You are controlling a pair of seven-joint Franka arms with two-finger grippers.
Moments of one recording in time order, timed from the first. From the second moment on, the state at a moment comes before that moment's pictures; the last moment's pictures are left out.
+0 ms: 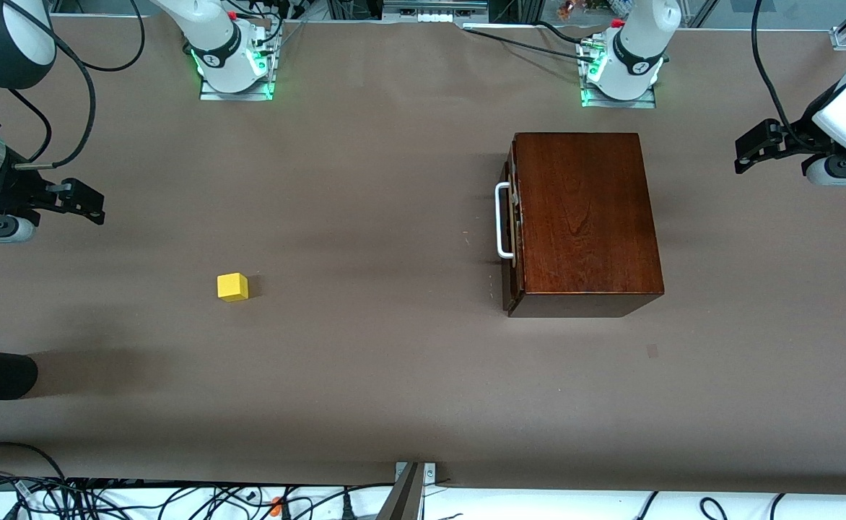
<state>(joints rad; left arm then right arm) -0.09 -0.01 0.03 -1.57 0.03 1.50 -0.02 0.16 0.12 -0.14 -1.59 -0.06 1.72 -0.05</state>
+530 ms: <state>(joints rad) -0.09 -0.01 0.03 -1.57 0.03 1.50 -0.02 0.16 0.12 -0.14 -1.59 -0.06 1.71 -0.05</state>
